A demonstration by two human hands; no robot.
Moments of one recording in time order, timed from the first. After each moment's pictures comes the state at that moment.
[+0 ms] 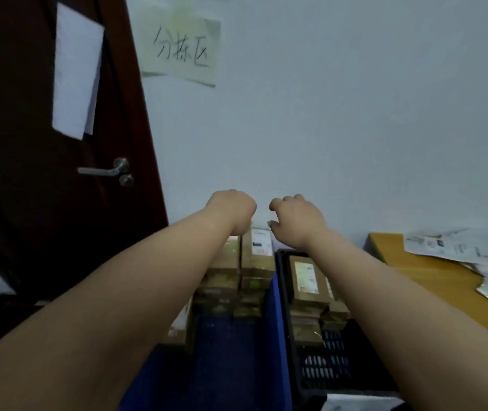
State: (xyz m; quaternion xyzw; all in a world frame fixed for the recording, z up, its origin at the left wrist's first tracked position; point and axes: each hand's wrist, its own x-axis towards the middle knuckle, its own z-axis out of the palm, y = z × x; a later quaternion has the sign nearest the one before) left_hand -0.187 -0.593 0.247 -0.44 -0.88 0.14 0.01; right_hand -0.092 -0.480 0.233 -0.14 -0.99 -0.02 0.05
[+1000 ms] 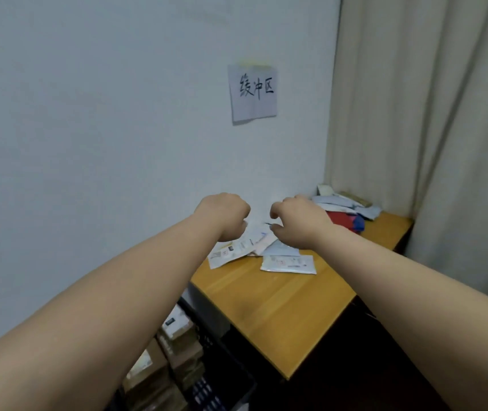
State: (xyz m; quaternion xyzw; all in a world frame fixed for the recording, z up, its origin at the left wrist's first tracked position) left_hand 0.129 -0.290 0.352 -0.74 -0.65 0.06 0.17; right_hand 0.297 -0.265 0.336 -0.46 -0.87 -0.08 0.13
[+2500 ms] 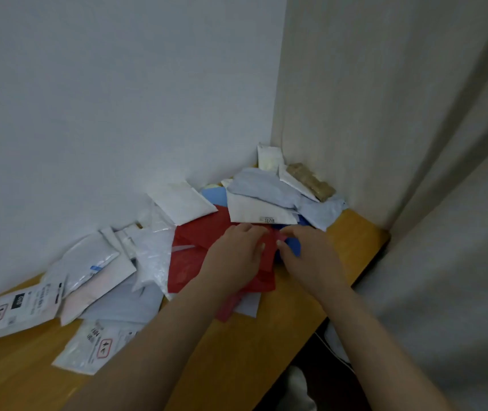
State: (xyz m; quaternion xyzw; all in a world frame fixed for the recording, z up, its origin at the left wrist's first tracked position) left_hand 0.440 0.331 0.151 -0.72 -0.64 -0.23 -0.13; right_hand 0.601 0.366 0.151 -0.54 -0.79 0.17 0.23
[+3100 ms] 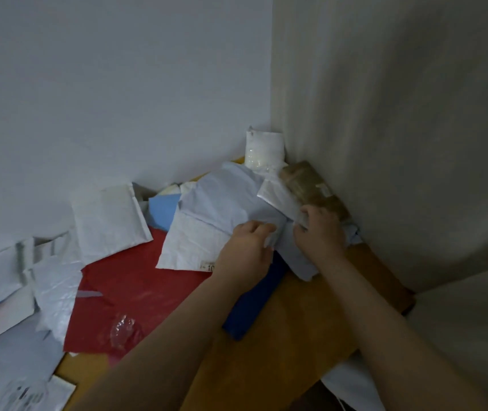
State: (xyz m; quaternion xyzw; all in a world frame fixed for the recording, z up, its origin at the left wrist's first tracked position) left_hand 0.552 0.614 0.074 -0.62 -0.73 -0.21 -0.22; right_hand 0.683 0.723 0.047 -0.57 -0.79 0.22 0.11
